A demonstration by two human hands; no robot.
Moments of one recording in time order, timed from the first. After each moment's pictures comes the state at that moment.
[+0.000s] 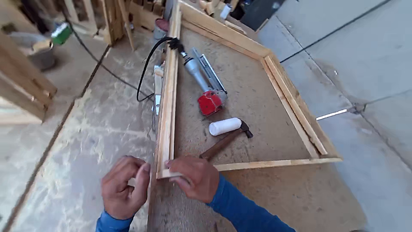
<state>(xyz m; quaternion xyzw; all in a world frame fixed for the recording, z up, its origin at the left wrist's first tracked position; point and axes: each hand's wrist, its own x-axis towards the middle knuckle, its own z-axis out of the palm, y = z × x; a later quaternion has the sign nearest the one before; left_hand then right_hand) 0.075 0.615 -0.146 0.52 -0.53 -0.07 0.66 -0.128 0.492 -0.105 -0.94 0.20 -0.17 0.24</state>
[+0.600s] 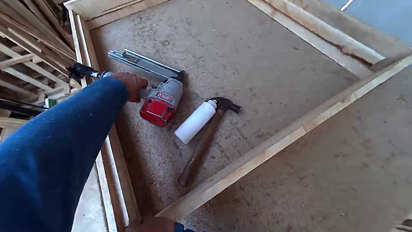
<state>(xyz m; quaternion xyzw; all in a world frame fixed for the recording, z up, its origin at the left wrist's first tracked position) 0.003 0.162 -0.032 0.51 -0.81 0.00 -0.28 -0.116 0.504 -0.108 -0.92 0.19 -0.14 0.31</state>
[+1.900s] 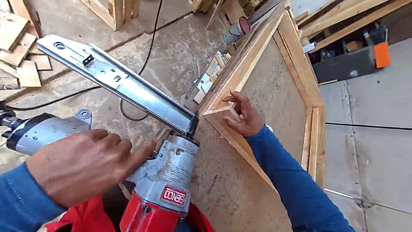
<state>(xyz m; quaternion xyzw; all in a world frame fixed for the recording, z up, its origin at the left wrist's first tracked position) 0.077 0.907 -0.116 0.69 -0.71 0.00 0.13 -0.094 0.486 -0.055 -0.97 0.02 -0.02 0.24</state>
